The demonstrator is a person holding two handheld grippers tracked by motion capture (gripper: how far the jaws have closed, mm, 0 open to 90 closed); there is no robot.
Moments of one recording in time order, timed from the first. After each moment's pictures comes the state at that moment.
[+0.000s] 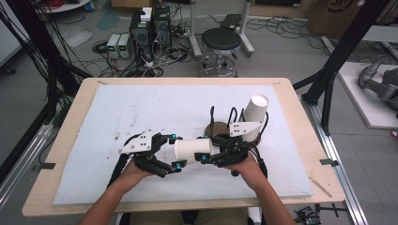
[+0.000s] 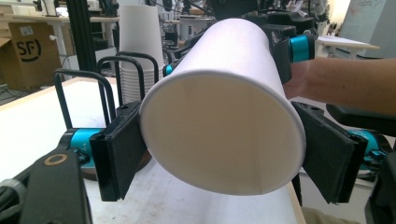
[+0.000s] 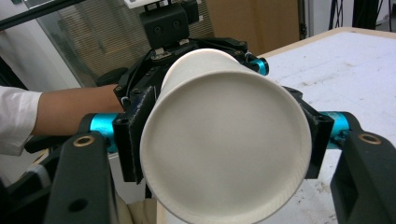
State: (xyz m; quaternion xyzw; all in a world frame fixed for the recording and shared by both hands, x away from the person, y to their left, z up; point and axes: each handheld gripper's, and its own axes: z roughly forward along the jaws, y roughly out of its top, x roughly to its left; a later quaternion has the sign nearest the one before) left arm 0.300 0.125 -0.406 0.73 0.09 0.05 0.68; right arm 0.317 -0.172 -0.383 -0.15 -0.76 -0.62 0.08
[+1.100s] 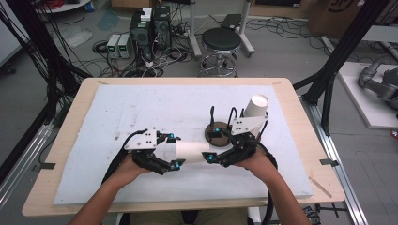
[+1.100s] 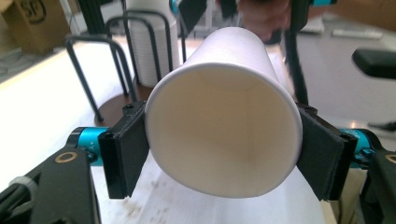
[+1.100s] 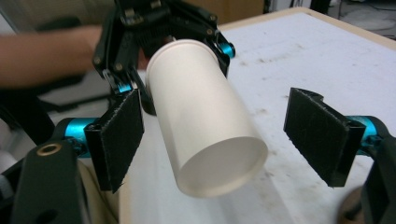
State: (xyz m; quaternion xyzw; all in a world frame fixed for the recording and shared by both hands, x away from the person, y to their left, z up) left arm 0.305 0.126 -0.387 0.81 0.09 0.08 0.58; right arm 0.314 -0.184 -0.351 -0.14 -0.83 -0.53 -0.02
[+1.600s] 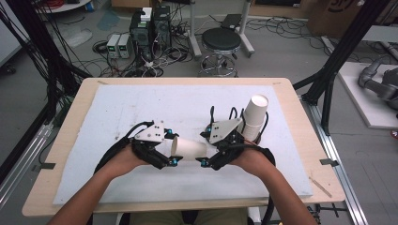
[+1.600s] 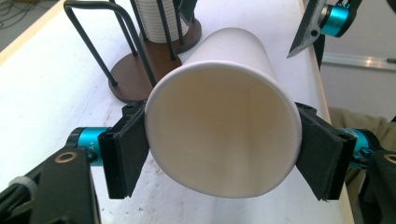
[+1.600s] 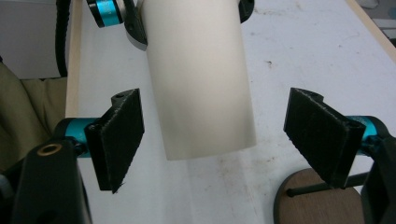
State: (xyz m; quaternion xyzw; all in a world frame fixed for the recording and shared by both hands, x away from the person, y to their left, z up) left arm 0.314 0.118 -0.355 0.88 0.07 0.09 0.46; right arm 0.313 -0.146 -0.341 -0.05 -0.92 -0.38 -0.12
